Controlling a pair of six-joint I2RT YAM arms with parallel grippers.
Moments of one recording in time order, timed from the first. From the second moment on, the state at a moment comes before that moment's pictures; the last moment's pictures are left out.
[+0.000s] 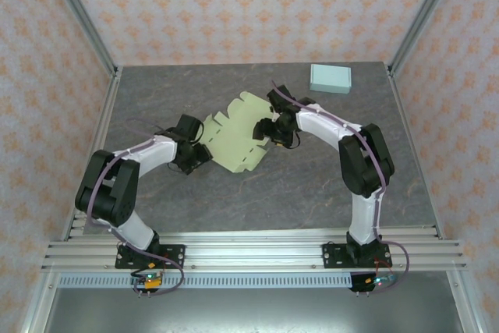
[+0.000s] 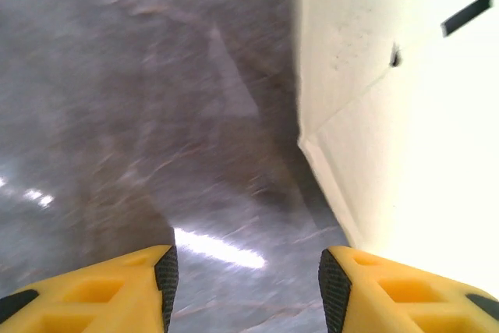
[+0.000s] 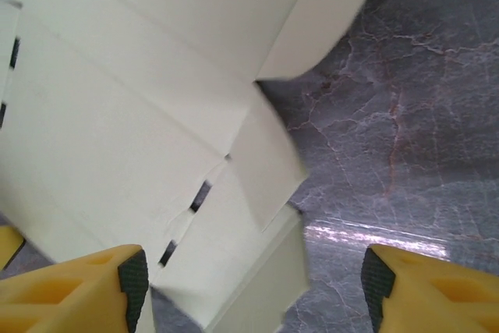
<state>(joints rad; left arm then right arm) -0.26 1.63 0.89 -0.50 0.11 -0.90 0.52 1.95 1.46 -0.72 -0.26 0.63</state>
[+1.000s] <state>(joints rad) -0.20 2.01 1.36 -0.44 0.16 -0.74 0.64 1.90 1.57 -0.70 -0.47 0.43</state>
